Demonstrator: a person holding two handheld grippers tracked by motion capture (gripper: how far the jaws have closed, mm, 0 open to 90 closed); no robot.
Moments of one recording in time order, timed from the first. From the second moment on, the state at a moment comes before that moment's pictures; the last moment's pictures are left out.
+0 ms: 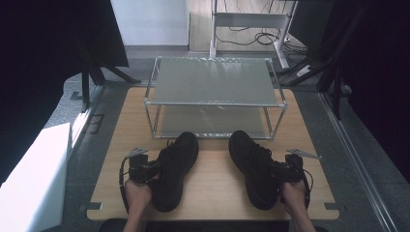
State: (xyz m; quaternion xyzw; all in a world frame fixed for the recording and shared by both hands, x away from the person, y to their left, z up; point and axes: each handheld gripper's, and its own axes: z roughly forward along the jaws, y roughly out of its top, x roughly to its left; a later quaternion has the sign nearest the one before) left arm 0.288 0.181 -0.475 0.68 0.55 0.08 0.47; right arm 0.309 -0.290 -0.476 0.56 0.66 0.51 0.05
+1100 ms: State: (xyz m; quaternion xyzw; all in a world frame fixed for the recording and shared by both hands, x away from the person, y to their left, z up) left arm 0.286 0.162 -0.431 0.61 0.53 0.03 0.60; right arm 0.312 -0.285 -0.429 0.54 0.57 0.62 -0.04
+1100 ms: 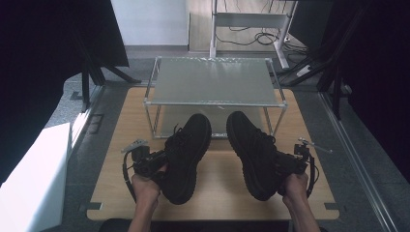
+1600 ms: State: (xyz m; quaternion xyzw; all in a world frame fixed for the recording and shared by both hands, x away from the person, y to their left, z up) left arm 0.291 0.156 -0.407 0.57 0.51 0.01 0.64; right arm 0.312 -0.270 -0.397 0.53 0.55 0.65 -0.06
